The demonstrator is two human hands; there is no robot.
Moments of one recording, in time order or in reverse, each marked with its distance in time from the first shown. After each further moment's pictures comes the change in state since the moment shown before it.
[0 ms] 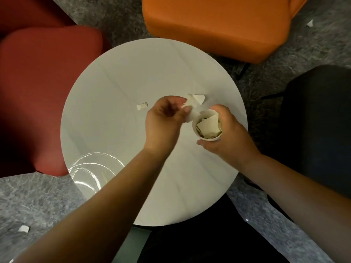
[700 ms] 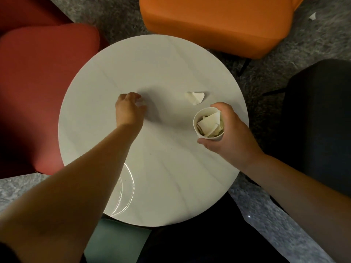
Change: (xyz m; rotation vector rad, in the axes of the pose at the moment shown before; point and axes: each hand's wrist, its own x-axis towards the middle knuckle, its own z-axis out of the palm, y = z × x) left_hand 0.099 -0.075 -0.073 0.870 0.150 0.008; right_hand -0.003 0.006 -0.001 -0.010 0.029 -0.006
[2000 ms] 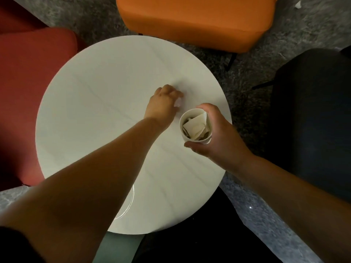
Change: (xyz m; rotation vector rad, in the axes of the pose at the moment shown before) left_hand -0.013 0.099 0.077 0.264 -0.311 0.541; right_hand 0.000 0.007 -0.022 0.152 -0.045 0.025
